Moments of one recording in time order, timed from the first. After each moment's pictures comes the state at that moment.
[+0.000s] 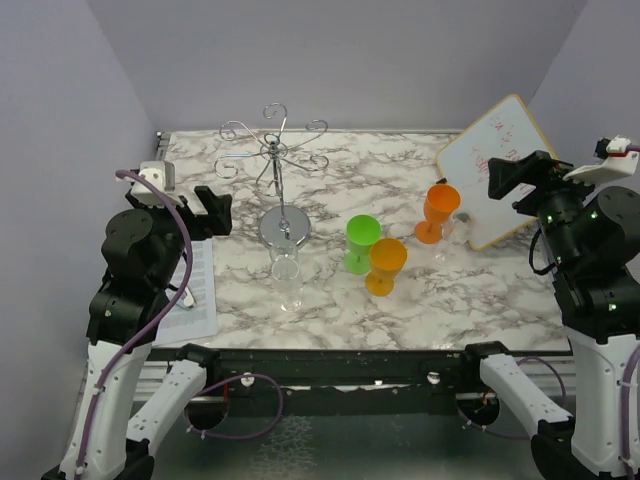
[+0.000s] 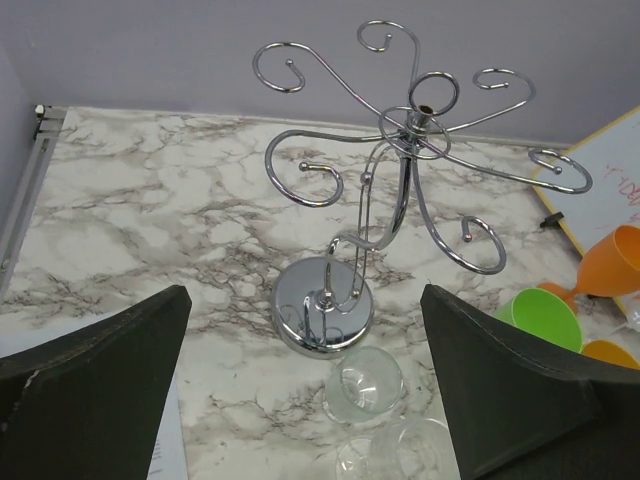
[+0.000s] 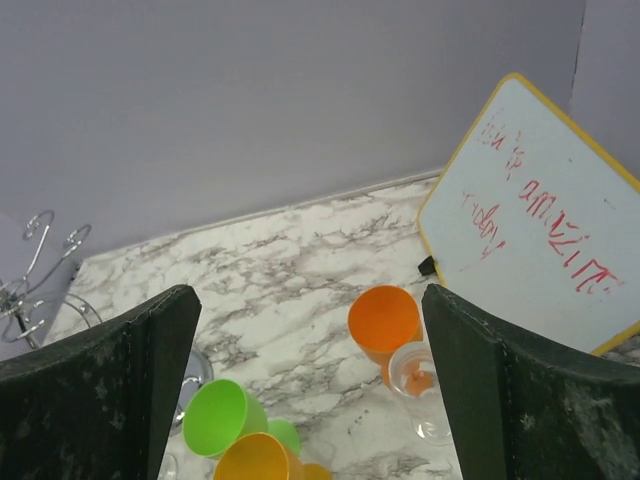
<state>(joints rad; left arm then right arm) -0.25 0.70 1.16 -0.57 -0.08 -0.23 0.10 0.81 1.45 -0.63 0.11 0.31</state>
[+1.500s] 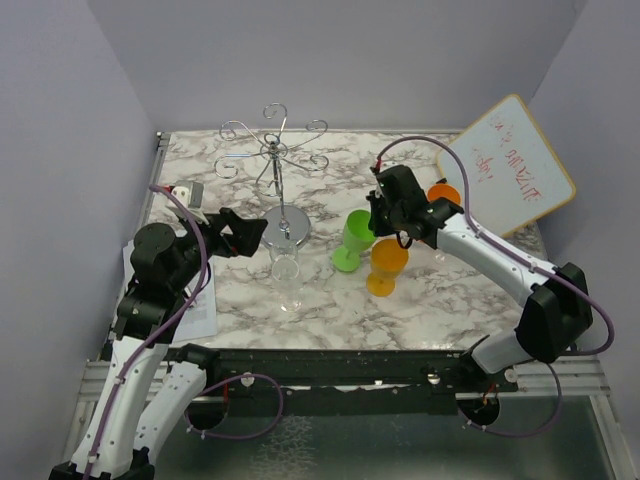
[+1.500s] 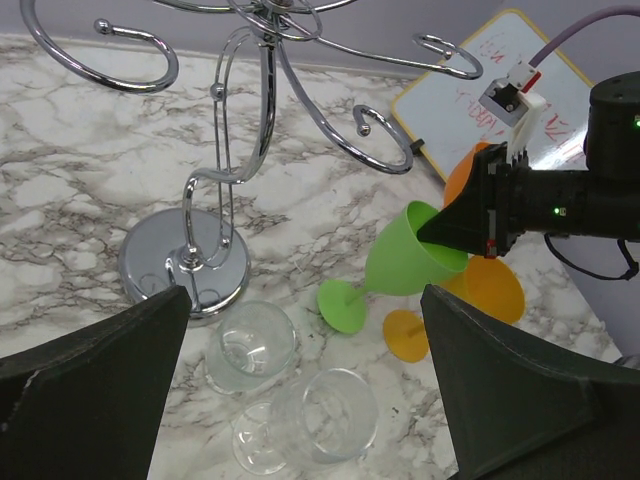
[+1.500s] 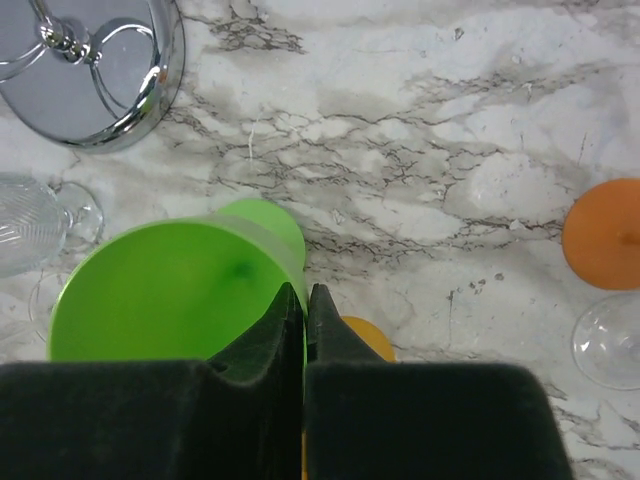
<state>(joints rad) -0.25 0.61 0.86 -0.36 0.25 -0.39 0.62 1.49 1.20 -0.52 0.12 0.29</state>
